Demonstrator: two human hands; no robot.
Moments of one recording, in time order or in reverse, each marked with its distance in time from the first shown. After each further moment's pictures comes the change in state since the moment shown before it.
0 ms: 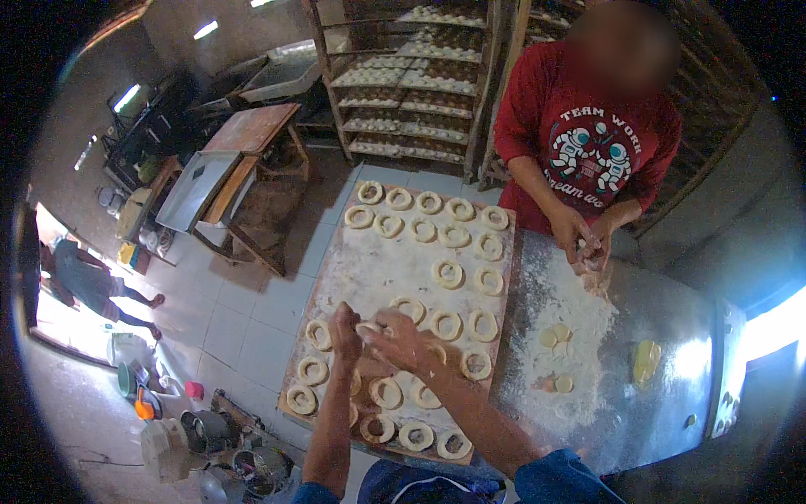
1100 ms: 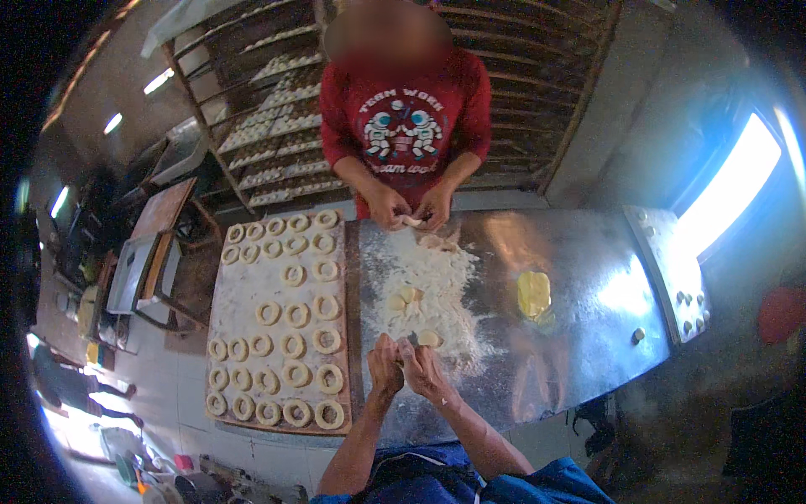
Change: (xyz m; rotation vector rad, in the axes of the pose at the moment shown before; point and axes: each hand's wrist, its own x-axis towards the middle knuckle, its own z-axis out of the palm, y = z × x) left_hand -0.242 0.152 0.276 -0.514 -0.353 0.147; right_hand -0.301 -0.065 -0.209 -0.243 0.547 0.443
